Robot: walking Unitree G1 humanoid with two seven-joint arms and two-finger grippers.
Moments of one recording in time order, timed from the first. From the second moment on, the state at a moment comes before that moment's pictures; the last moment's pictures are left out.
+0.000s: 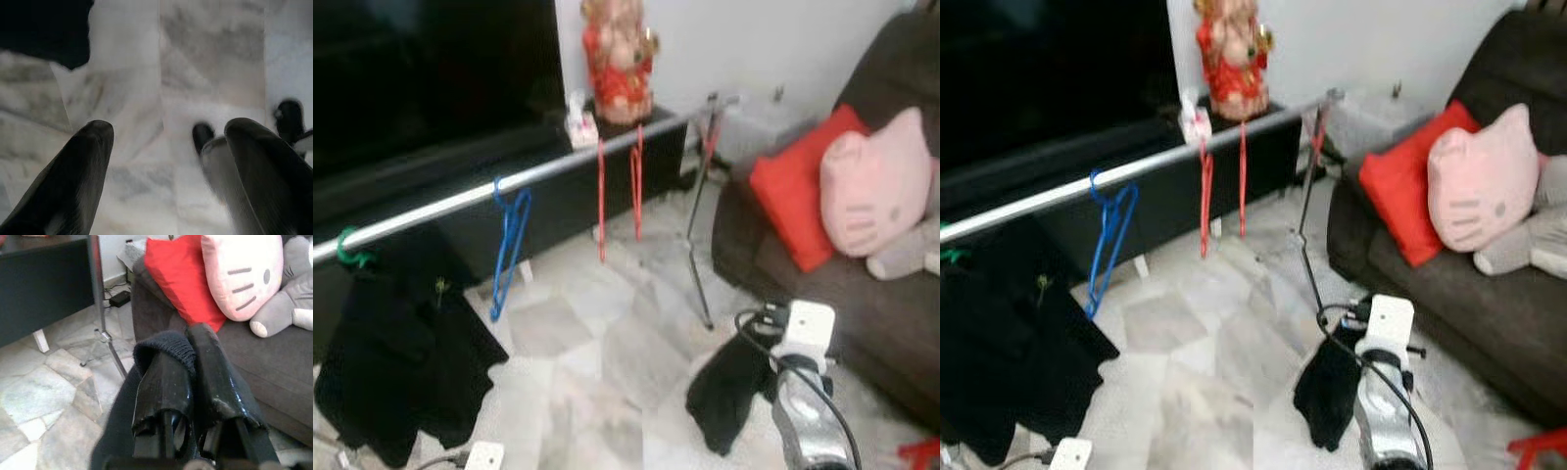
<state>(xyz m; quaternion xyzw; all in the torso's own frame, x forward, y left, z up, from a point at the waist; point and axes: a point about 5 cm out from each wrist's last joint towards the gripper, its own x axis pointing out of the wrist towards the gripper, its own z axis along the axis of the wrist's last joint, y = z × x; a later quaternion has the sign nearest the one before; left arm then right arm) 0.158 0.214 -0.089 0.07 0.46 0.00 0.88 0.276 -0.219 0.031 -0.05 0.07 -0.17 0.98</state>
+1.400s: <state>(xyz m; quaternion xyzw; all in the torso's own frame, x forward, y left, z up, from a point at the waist) 0.260 0.186 0.098 0.09 -0.05 0.02 0.99 0.237 -0.216 -0.025 -0.05 0.21 -0.15 0.97</state>
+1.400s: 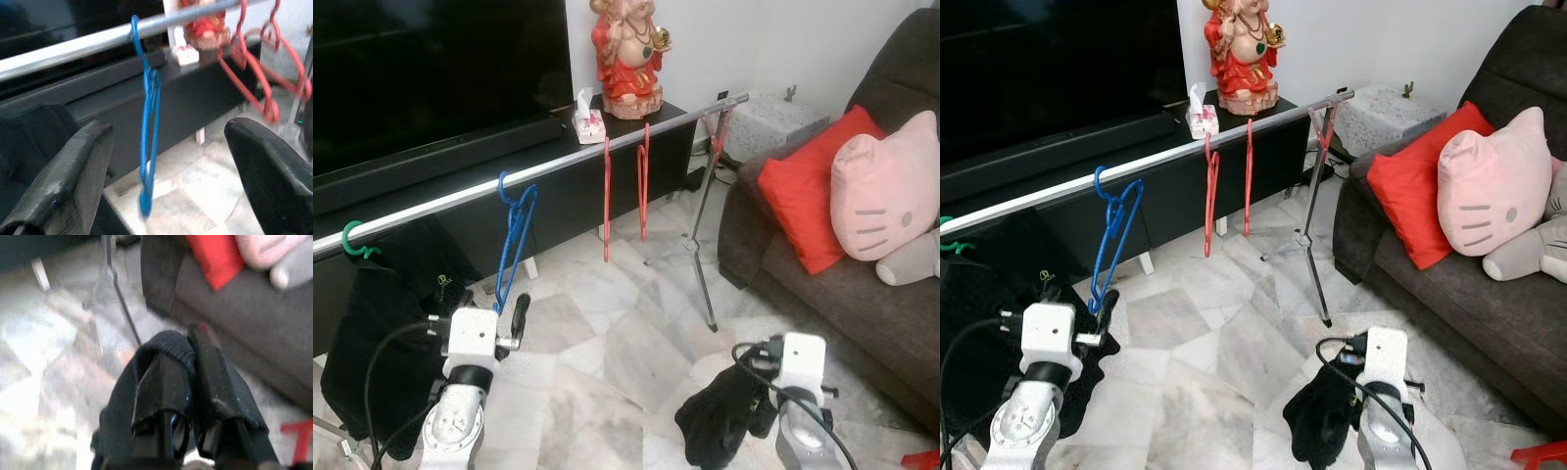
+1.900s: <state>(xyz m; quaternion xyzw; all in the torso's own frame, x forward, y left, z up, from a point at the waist) 0.276 0.165 0.105 0.07 -0.04 -0.03 1.00 0.235 -0.212 -0.032 -0.04 0.22 -0.15 0.96</state>
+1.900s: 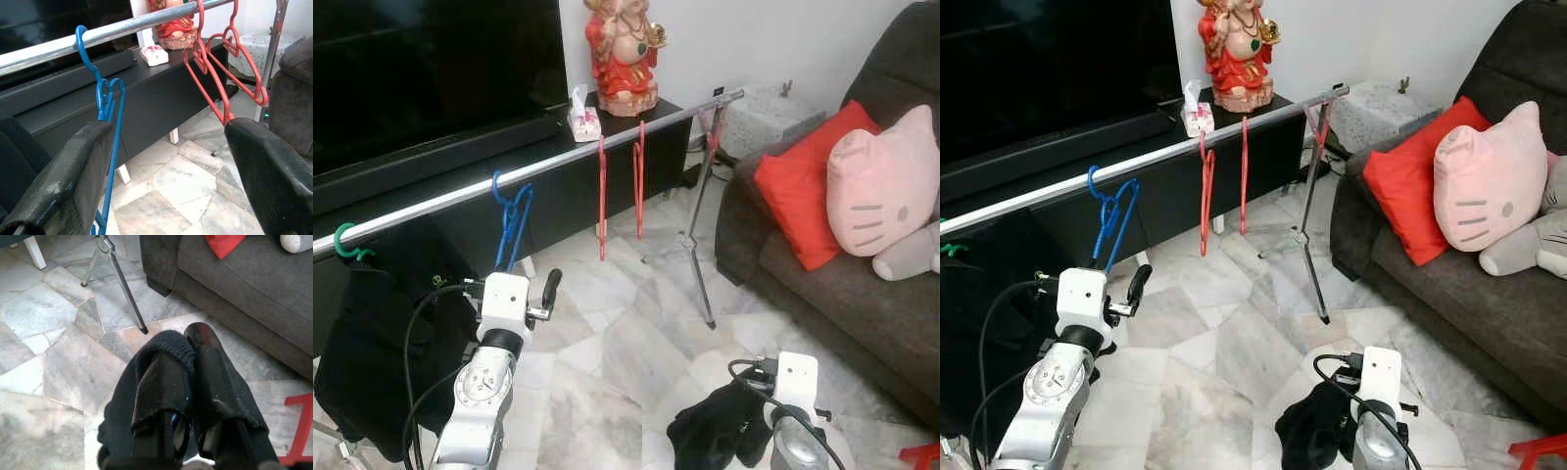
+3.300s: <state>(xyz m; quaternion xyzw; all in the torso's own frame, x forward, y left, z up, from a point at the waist) 0.272 0.161 0.102 0.07 -0.02 -0.06 1.00 0.245 -0.199 -0.024 -0.03 0.19 -0.13 0.97</state>
